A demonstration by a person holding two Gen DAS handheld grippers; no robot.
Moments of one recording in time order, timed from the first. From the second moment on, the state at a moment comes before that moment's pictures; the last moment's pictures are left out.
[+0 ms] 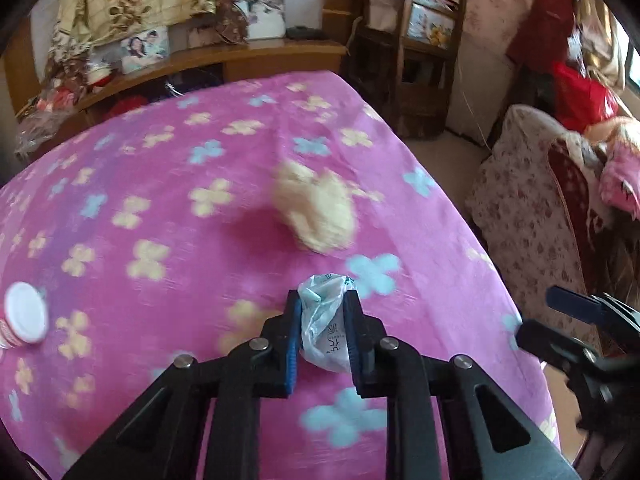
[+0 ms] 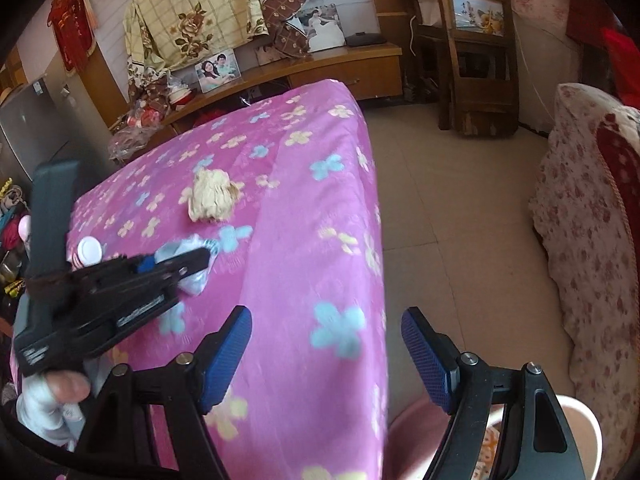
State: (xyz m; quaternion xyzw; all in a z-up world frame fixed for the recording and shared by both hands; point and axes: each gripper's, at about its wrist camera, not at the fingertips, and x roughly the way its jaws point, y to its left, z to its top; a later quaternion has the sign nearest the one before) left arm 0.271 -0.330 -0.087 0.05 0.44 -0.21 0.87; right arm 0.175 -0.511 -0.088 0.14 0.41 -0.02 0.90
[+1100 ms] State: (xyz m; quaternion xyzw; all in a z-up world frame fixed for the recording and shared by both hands) left arm 0.180 -0.270 -0.043 0.08 0.41 -0.19 0.89; right arm 0.171 -0.457 -0.058 0.15 0.38 0.05 0.91
